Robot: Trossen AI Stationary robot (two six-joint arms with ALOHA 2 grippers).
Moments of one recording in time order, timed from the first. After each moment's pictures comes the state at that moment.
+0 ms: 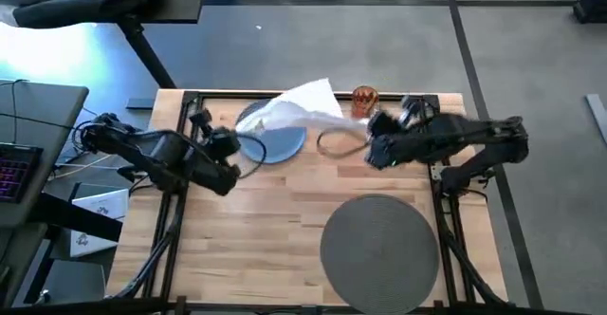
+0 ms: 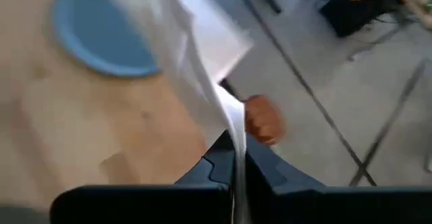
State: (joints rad) left arm -0.40 1.32 1.40 -1.51 -0.95 -0.52; right arm 0.25 1.50 1.70 -1.48 0.72 0.51
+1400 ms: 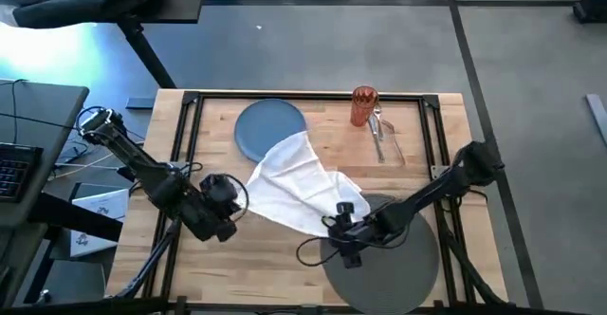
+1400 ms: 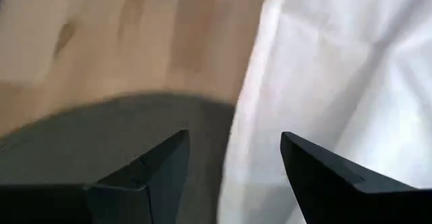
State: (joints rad) left arm -0.68 1.17 1.03 -0.98 -0.53 -1.18; right arm 0.52 1.82 1.12 -0.32 0.29 0.30
